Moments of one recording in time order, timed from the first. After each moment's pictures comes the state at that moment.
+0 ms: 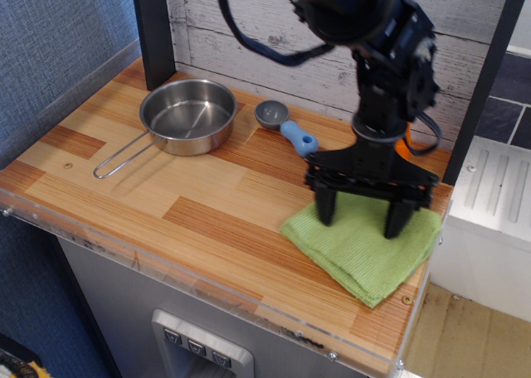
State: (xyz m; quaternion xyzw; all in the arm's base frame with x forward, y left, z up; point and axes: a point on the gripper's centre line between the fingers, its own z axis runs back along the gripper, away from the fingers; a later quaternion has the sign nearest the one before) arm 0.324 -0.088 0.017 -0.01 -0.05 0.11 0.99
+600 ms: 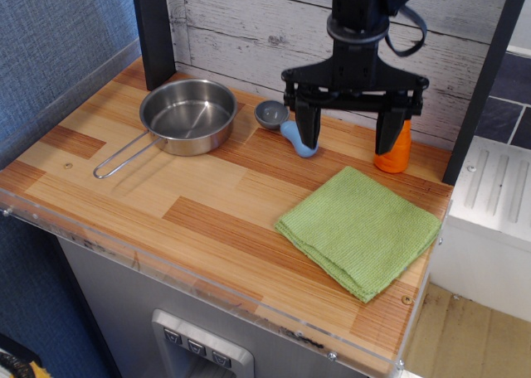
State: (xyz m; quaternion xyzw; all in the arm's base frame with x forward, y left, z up) arm 0.337 -0.066 0.088 -0.02 -0.10 0.14 0.99
